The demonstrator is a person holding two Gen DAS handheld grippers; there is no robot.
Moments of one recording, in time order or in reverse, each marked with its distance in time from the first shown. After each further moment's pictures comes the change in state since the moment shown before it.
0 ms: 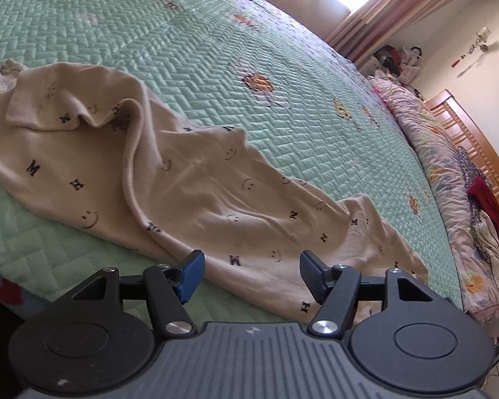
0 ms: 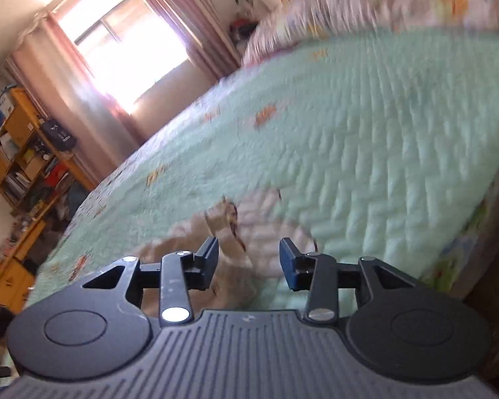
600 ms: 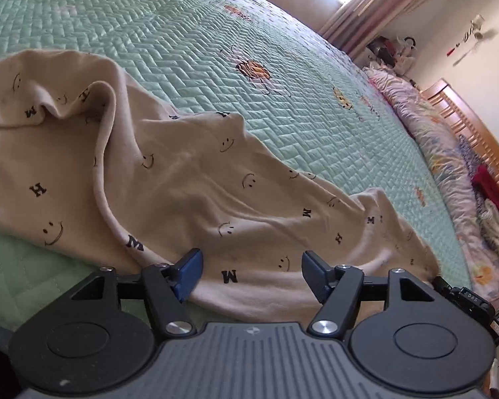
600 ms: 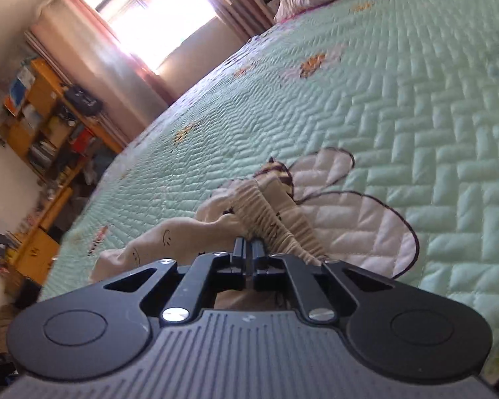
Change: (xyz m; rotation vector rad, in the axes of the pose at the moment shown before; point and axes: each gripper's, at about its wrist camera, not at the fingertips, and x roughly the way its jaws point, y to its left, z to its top) left arm 0.037 0.013 -0.002 0.012 0.000 -0.021; right arm 0.070 0.014 -0.005 0.032 0.171 0.105
